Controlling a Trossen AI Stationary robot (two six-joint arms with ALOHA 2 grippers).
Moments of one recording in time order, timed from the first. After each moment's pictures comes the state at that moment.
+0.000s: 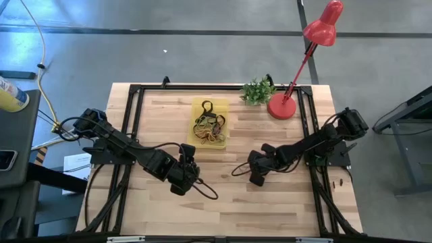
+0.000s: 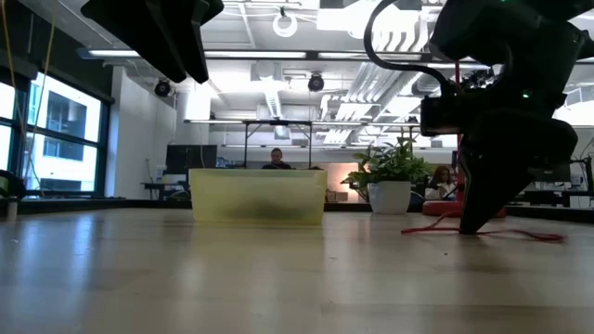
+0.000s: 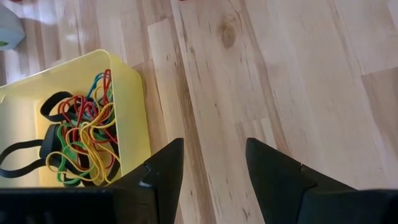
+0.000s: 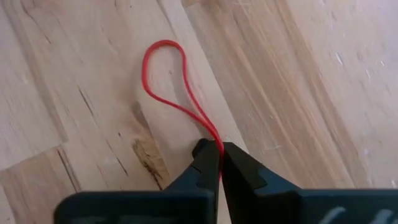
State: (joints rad) left arm -0.38 1.60 1.24 -0.85 -0.44 -0.10; right arm 0.33 1.64 0.71 -0.37 0.22 0.71
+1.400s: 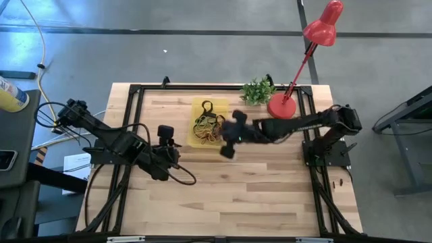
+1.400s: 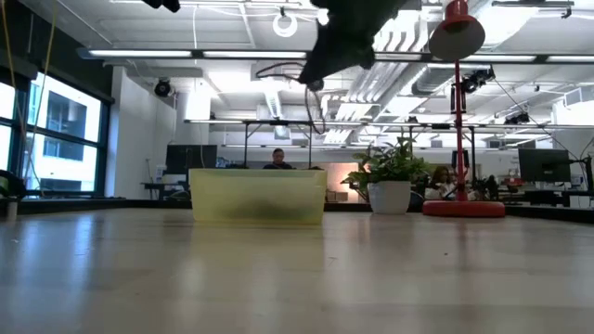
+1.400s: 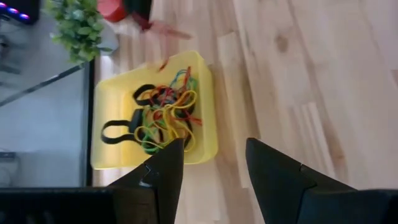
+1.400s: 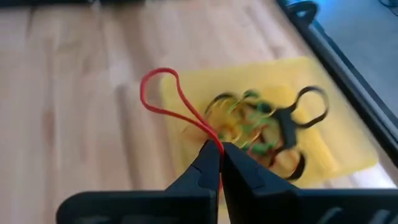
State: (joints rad) left arm -0.41 1.31 1.28 -1.10 -0.60 -0.11; right arm 0.10 1.64 1.29 -0.41 0.37 0.20
